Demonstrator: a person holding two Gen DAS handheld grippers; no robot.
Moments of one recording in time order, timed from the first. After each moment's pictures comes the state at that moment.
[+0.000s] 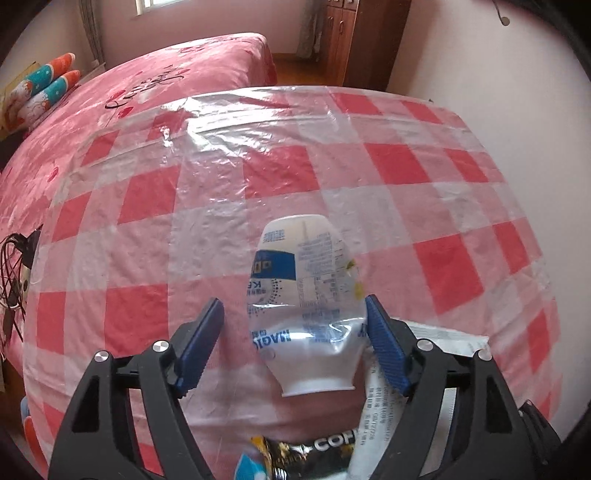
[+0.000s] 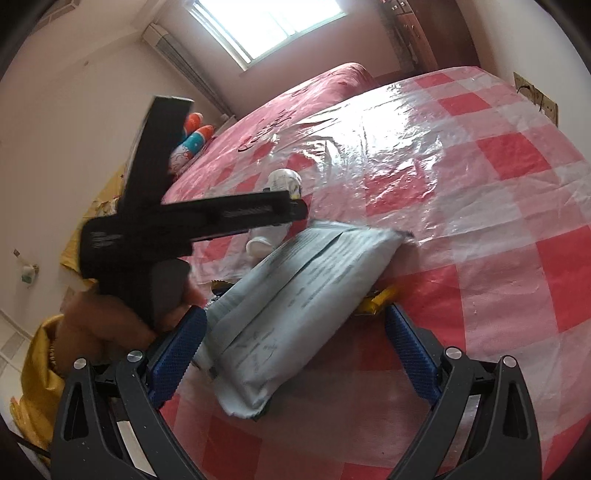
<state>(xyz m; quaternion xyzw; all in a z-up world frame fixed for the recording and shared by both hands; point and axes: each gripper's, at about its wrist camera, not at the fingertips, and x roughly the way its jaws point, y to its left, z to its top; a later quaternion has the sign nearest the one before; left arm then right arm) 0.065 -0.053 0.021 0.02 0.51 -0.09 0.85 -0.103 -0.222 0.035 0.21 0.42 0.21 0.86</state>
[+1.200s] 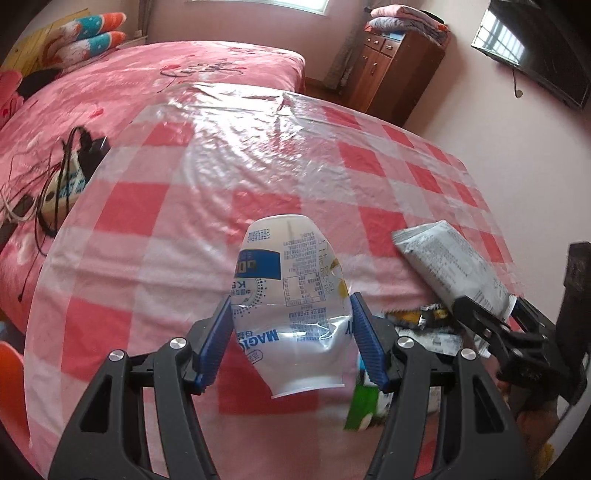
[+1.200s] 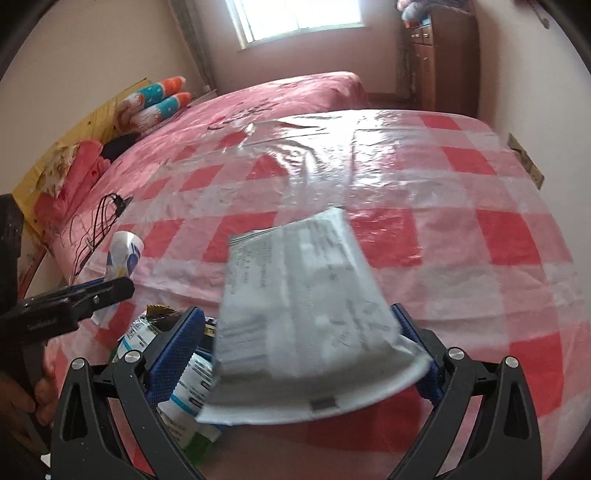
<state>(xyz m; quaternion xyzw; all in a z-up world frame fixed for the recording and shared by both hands) -0.025 0.065 0.024 -0.10 0.47 -0.08 0.87 -0.054 -0.189 0.037 0.03 0.43 0.15 0.89</state>
